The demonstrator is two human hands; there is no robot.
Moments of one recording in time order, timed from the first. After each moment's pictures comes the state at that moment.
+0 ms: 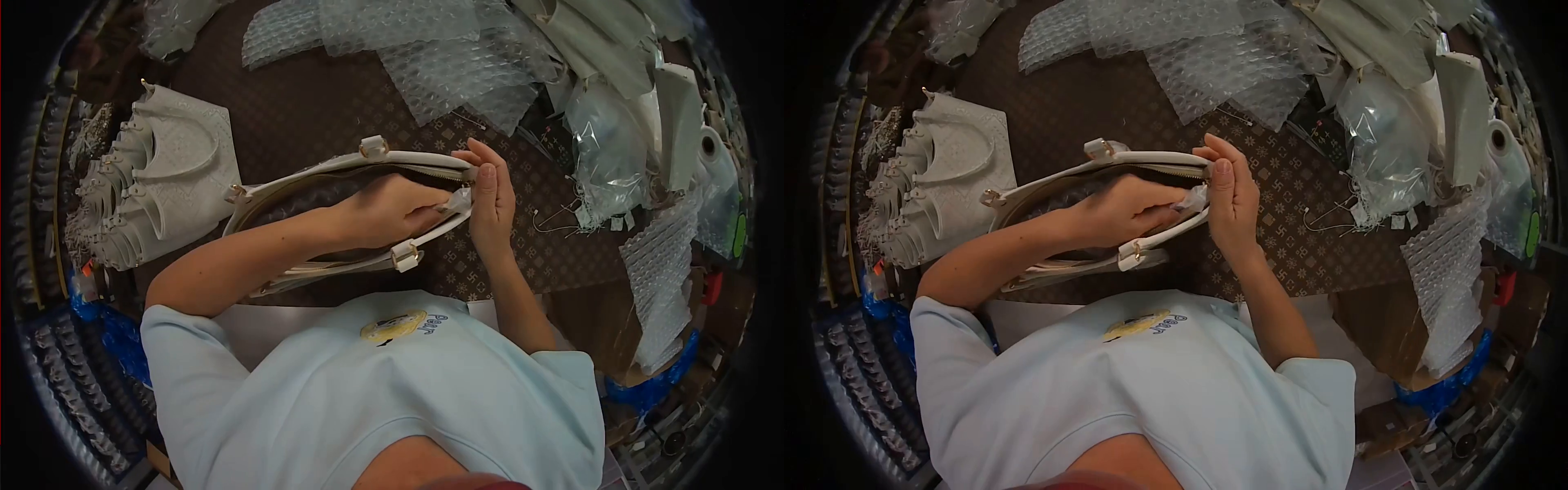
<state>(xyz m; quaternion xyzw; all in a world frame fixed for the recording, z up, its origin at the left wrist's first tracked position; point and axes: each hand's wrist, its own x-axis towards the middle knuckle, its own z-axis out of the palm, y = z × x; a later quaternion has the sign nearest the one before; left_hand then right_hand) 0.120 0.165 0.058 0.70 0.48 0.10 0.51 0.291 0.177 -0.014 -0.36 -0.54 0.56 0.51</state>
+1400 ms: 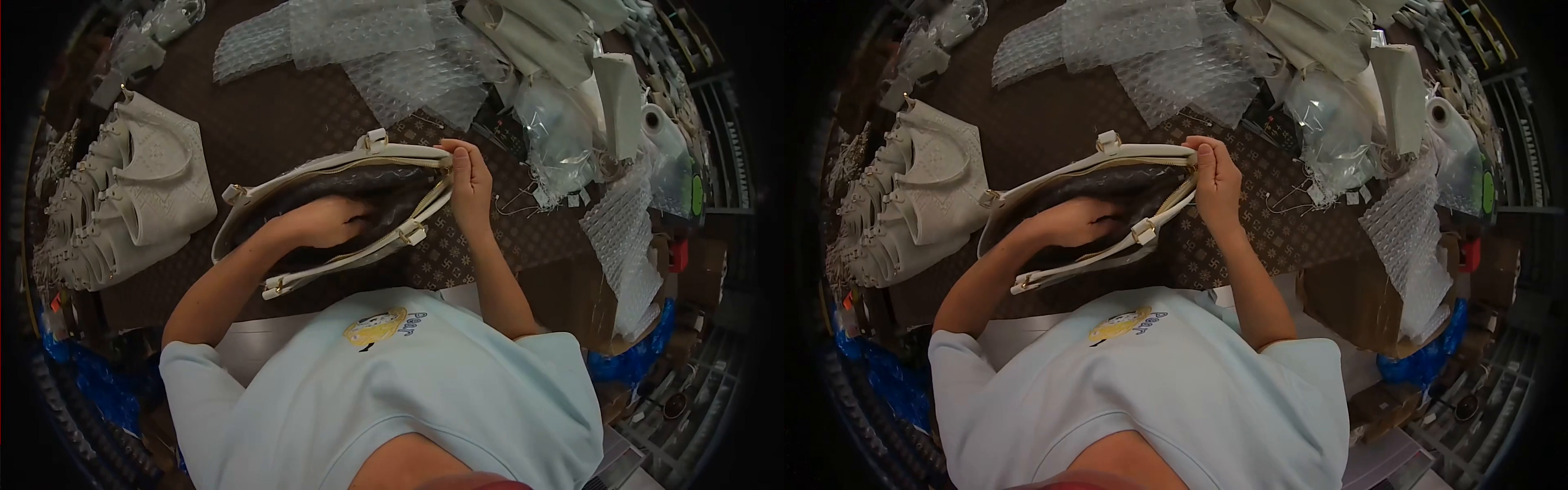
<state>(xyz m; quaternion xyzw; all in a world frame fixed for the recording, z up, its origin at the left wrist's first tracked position) 0.068 0.118 0.030 0.75 0.48 -0.01 0.44 0.295 0.163 -0.005 -0.46 -0.59 0.41 0.52</state>
